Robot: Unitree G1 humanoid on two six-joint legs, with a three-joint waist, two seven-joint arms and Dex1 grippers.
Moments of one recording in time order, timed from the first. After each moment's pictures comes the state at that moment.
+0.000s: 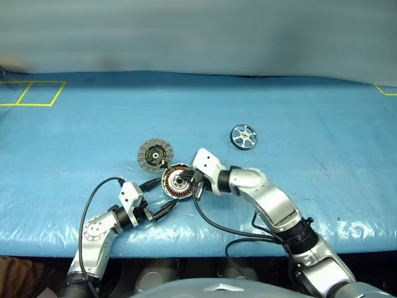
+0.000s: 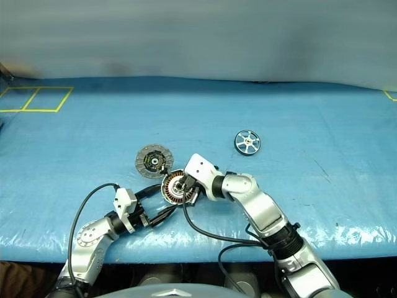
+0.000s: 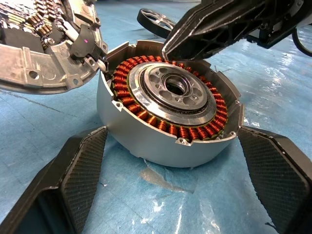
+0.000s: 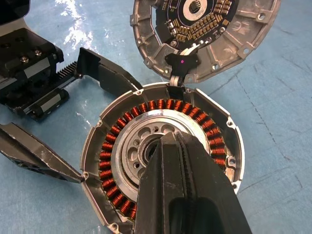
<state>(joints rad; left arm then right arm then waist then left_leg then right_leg) 0.11 0.36 -0.07 0.16 -0.32 -0.22 -0.92 -0.36 -0.34 0.45 -0.24 0.11 0.64 0.70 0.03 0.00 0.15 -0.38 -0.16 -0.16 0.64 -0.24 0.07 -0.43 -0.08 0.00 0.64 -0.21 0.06</state>
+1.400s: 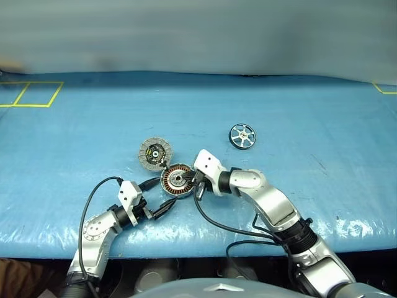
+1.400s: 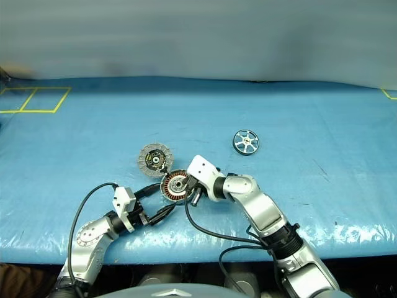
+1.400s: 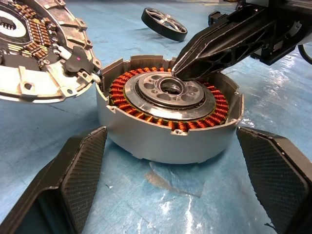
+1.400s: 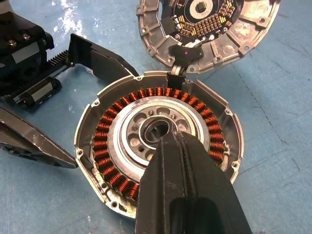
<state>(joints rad) 0.11 0.35 -0.05 0.14 -0.33 -0.19 -0.91 -0.36 -0.32 0.45 -0.20 0.10 0.62 0.70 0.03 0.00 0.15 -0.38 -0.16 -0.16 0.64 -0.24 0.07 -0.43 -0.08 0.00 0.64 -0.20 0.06</state>
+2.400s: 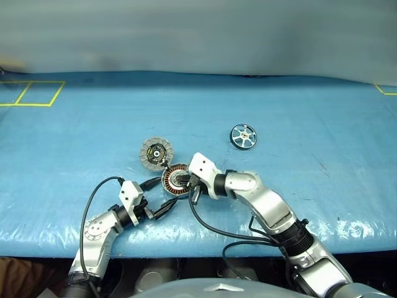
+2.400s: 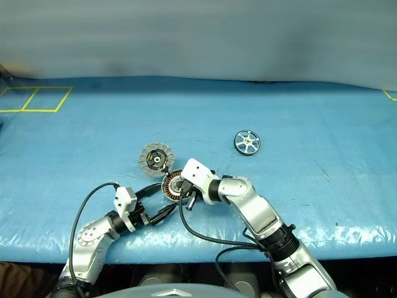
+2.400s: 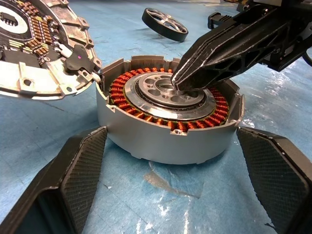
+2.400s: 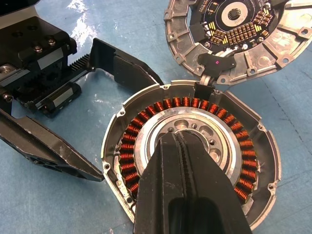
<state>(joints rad) 0.11 0.34 -0.05 0.14 -0.32 -0.20 -0.91 -0.36 -0.31 0.49 -0.21 0.08 0.63 0.69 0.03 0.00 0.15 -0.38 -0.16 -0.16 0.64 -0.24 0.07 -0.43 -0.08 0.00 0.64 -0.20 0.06</state>
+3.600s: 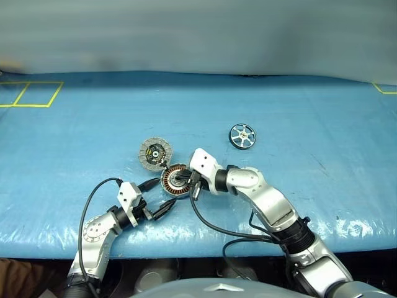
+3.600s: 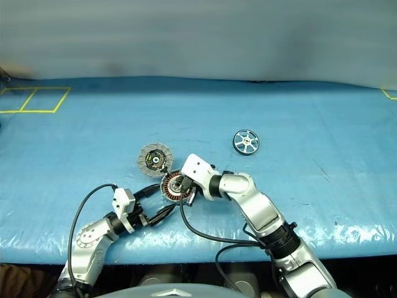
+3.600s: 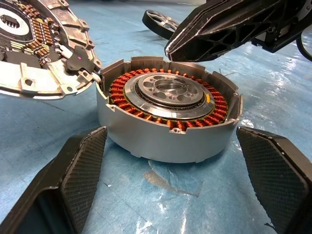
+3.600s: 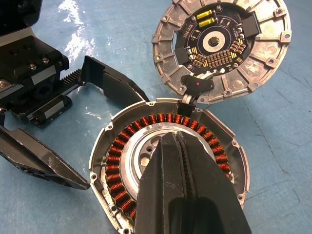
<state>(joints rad) 0.12 0.34 -0.04 0.15 -0.32 -0.21 -0.92 -0.37 -0.31 0.46 -0.22 0.08 0.60 0.71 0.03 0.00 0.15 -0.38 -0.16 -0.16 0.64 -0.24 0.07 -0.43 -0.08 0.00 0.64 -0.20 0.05</state>
